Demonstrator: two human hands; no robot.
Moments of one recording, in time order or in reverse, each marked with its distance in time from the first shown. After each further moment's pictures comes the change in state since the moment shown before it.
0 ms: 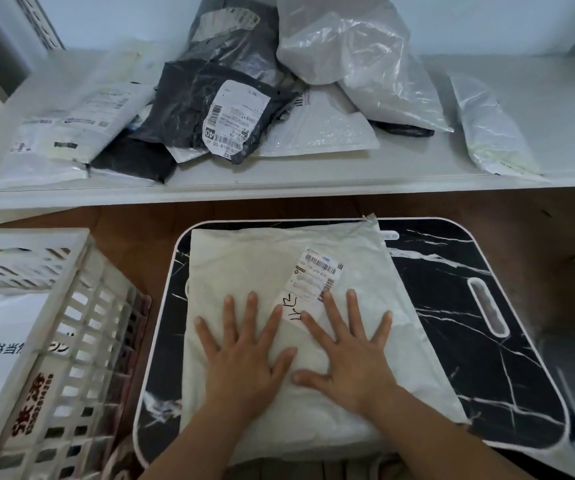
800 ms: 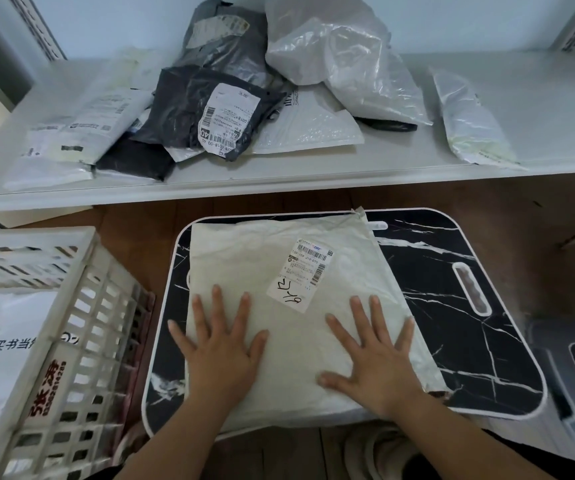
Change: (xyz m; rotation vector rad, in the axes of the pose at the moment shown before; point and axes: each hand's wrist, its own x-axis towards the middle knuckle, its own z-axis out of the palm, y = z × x) left_hand -0.021 -0.015 -0.008 -0.015 0.030 -0.174; right_hand -0.051 0.025 0.000 -0.001 -0.075 0.080
